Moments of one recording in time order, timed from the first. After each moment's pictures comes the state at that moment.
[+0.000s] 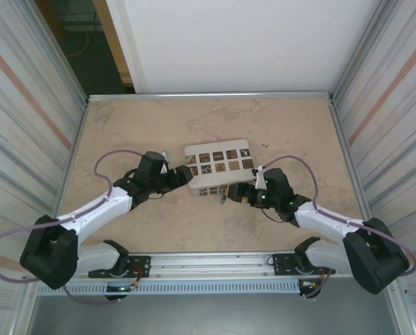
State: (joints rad) left arm -0.54 1.23 0.66 -0.18 0.21 -0.85; right arm 0.55 1.15 0.36 0.15 -0.42 0.80
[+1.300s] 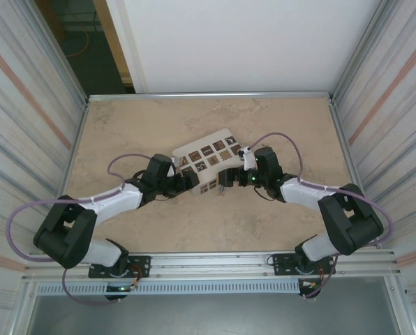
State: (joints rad) left arm -0.56 1.39 0.63 -0.03 0.32 -0.87; right arm 0.49 1.47 0.62 0.24 -0.47 0.43
